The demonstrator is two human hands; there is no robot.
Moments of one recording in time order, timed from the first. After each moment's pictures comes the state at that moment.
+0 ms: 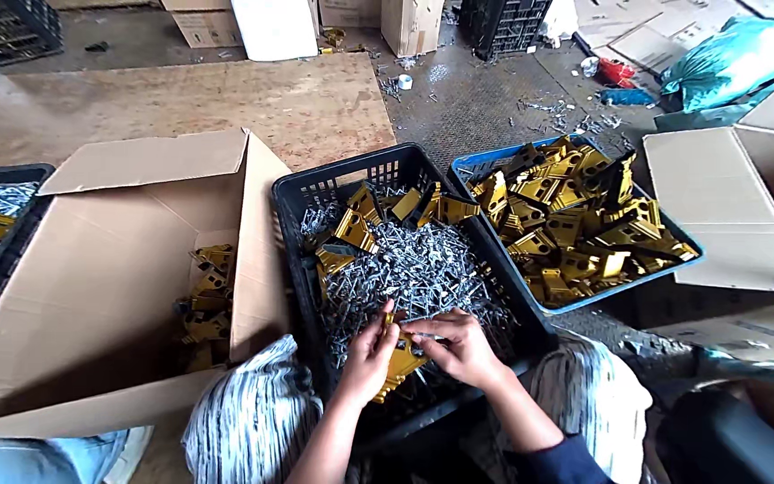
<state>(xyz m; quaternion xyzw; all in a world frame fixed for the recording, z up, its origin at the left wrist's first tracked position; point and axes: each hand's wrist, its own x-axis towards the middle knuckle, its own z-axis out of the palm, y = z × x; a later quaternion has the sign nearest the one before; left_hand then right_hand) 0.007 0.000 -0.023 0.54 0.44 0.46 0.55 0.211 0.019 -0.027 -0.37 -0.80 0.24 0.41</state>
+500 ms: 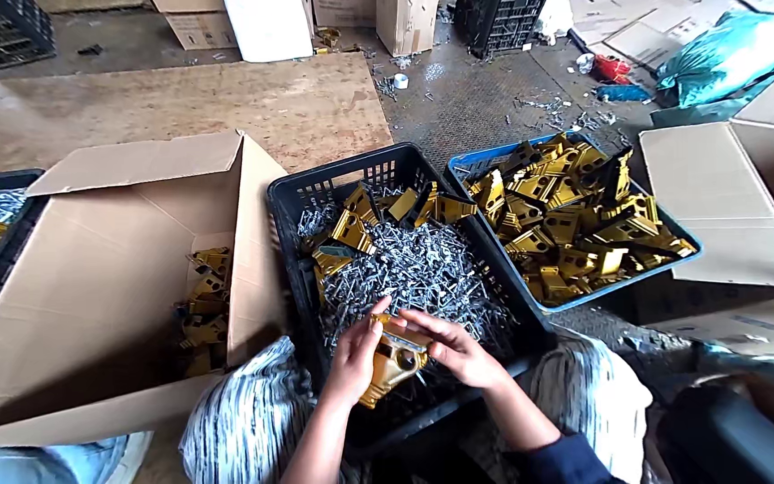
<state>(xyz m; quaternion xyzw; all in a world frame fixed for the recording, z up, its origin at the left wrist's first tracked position) -0.004 0.005 -0.009 0.54 0.38 0.52 0.55 0.205 0.017 -0.029 -0.22 -0.62 0.61 0.44</state>
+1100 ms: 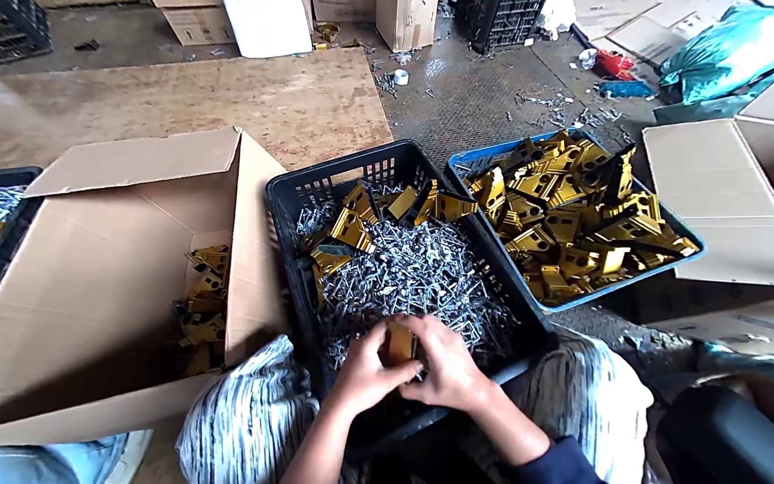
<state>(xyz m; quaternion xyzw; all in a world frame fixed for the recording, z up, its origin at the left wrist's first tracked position) 0.001 0.000 -0.022 0.60 0.45 0.36 0.56 0.186 0.001 -0.030 -0.39 -0.82 0.17 0.38</state>
